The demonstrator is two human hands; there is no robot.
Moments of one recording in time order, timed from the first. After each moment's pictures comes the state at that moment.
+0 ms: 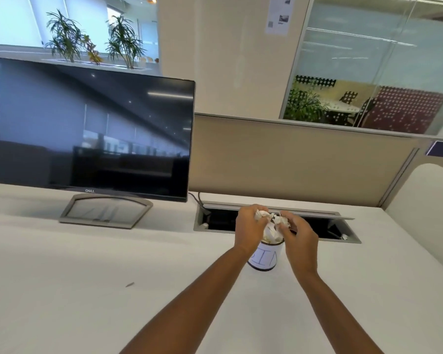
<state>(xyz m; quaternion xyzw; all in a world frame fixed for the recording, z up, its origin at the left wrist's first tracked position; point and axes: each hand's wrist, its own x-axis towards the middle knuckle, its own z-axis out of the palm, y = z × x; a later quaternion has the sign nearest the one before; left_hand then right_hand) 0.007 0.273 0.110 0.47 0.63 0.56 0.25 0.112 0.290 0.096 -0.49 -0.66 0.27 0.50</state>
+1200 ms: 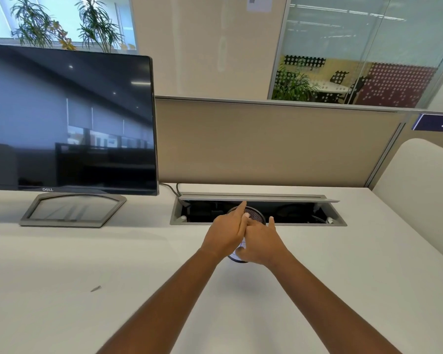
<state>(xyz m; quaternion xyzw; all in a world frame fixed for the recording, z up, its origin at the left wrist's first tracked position) 0.005 0.293 0.063 0.63 0.67 0.34 0.21 0.110 0.321 0.066 -0.44 -0.89 0.09 0.01</state>
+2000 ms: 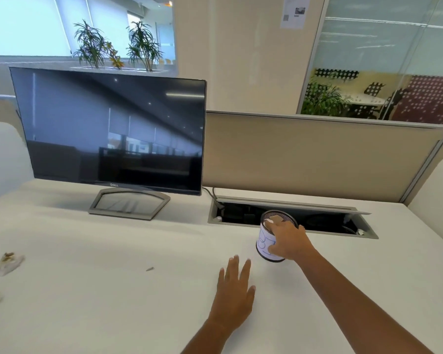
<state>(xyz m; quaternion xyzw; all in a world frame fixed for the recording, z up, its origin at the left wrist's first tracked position) 0.008 0.159 0.017 0.62 0.78 0.12 0.06 0.101 0.318 0.078 -0.46 -0.88 0.04 -0.07</state>
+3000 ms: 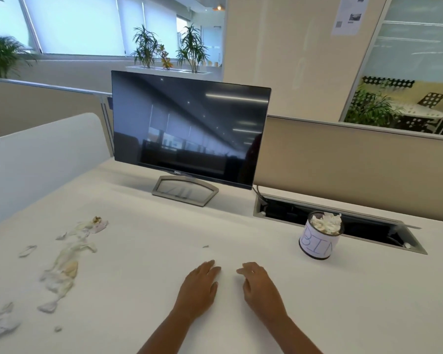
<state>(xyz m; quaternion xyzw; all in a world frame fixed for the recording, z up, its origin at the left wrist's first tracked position) -0.114 0.042 -0.009 0.57 0.80 0.17 0.06 0.027 0.139 -0.004 -0.34 -0.91 0.18 0.17</state>
